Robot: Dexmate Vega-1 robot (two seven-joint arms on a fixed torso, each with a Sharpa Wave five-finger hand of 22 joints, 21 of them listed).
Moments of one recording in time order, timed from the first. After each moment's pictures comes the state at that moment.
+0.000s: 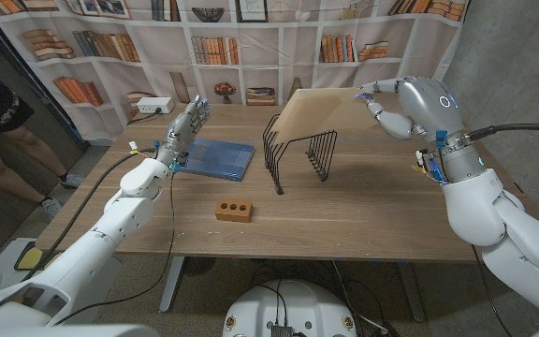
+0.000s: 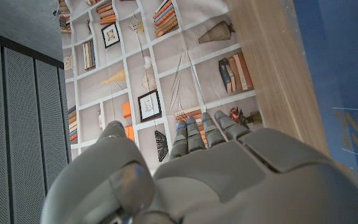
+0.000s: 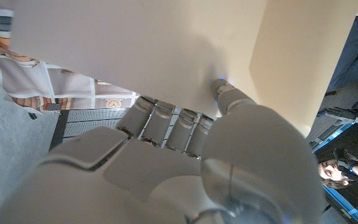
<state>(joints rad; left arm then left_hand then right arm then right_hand) 0.88 0.63 0.28 -1.40 -0.72 -0.33 -0.15 0.48 0.13 0.10 0.06 0.19 0.14 0.06 0.20 0.18 0.16 0.01 0.20 0.18 0.10 0.02 0.19 0.18 0.04 -0.01 0.21 0.18 -1.51 -0.67 0.12 -2.39 -0.80 0.11 -0.41 0.97 0.16 0.50 -0.06 0.23 0.94 -0.15 0.26 0.34 0.99 -0.15 0.32 0.27 0.90 -0.12 0.23 0.21 0.65 -0.06 0.75 0.19</state>
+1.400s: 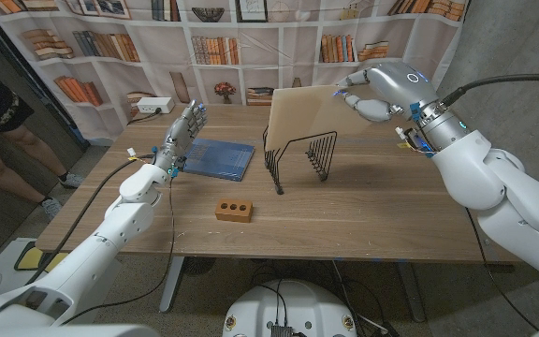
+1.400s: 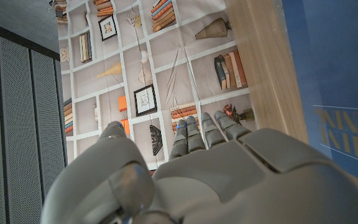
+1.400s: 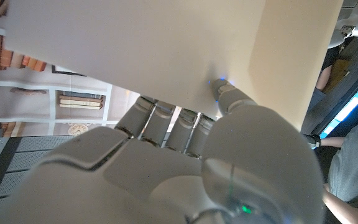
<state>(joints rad) 0.89 0.61 0.27 -1.35 -0.74 -0.36 -0.17 0.48 0.12 0.10 0.06 0.19 0.14 0.06 0.20 0.18 0.16 0.01 0.20 0.18 0.10 0.02 0.19 0.18 0.04 -0.01 0.21 0.18 -1.31 -0.80 0.05 -2.42 -0.73 0.03 -0.06 0.96 0.16 0.51 -0.07 0.23 0.94 -0.15 0.27 0.36 0.99 -0.14 0.33 0.28 0.90 -0.12 0.23 0.22 0.65 -0.06 0.75 0.19</state>
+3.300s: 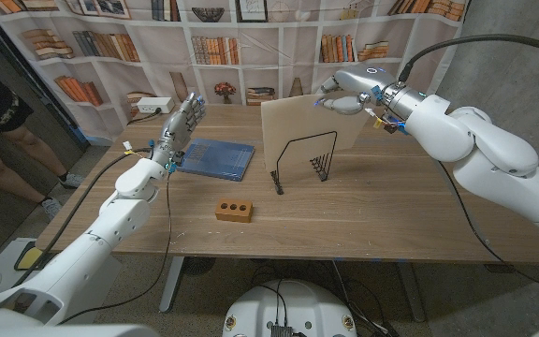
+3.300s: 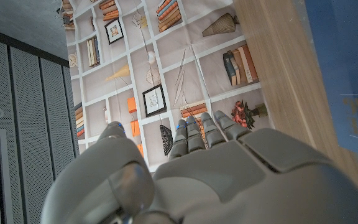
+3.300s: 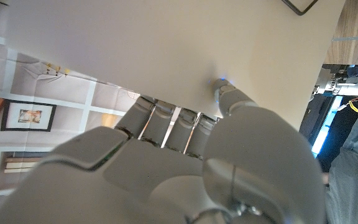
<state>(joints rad) 0.92 0.64 0.25 -1.44 -0.72 -0.35 -0.12 0.48 0.12 0.10 0.06 0.19 0.14 0.06 0.20 0.18 0.16 0.01 0.20 0.18 0.10 0.02 0.19 0.18 0.04 -0.01 0.21 0.18 -0.92 -0.98 -0.26 -2.32 -0.54 -0.13 0.20 0.94 0.16 0.52 -0.09 0.24 0.95 -0.14 0.26 0.36 0.99 -0.14 0.33 0.28 0.89 -0.12 0.23 0.22 0.65 -0.06 0.75 0.19</state>
